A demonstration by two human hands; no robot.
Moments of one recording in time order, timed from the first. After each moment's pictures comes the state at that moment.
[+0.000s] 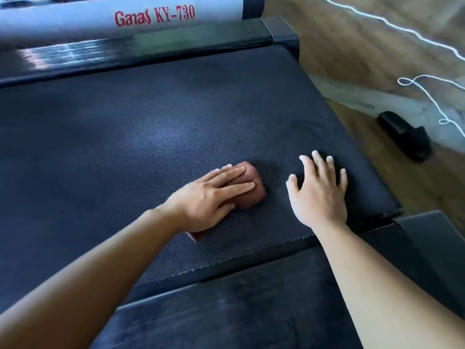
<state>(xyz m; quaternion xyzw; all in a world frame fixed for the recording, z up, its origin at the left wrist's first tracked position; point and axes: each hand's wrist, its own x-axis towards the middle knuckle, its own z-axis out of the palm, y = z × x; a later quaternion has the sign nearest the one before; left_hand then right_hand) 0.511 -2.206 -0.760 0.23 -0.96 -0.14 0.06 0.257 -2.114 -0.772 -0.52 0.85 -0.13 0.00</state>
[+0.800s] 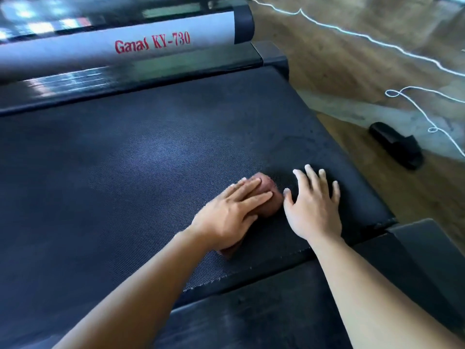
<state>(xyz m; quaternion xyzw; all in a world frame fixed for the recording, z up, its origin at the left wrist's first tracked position) 0.461 -2.185 -0.758 0.29 -0.94 -0.17 0.10 0.257 -2.115 -0.771 -0.51 0.85 -0.14 0.00</state>
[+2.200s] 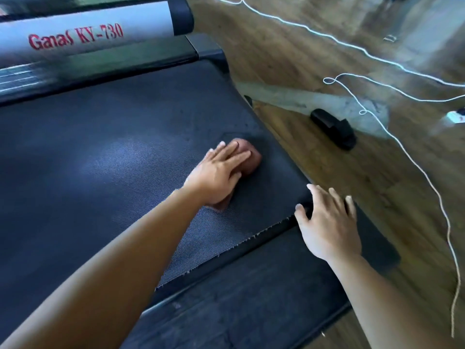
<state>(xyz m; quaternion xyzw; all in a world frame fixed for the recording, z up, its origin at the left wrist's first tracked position) 0.324 -2.223 -0.751 0.30 -0.93 -0.19 0.08 0.159 -2.001 -0.751 -0.44 0.90 -0.08 0.00</state>
